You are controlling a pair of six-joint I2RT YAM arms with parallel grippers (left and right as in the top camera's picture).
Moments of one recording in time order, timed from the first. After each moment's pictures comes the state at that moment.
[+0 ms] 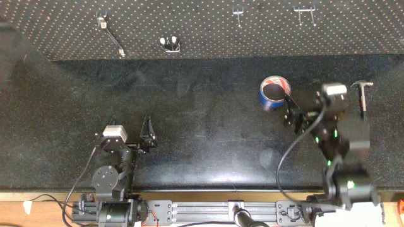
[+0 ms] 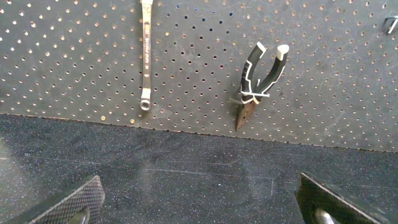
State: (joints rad) left arm 0.02 0.01 0.01 -0.07 0.04 -0.15; right arm 0.05 0.68 0.52 -0.23 -0.19 0.13
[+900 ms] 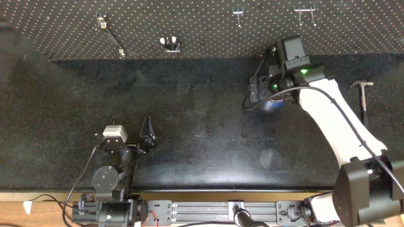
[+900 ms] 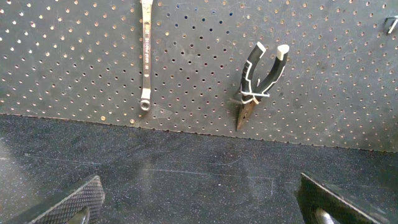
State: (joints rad) left arm 0.02 0.01 0.01 -0.07 0.04 -0.15; right arm 0.24 1.64 1.18 -0.76 -0.22 0.11
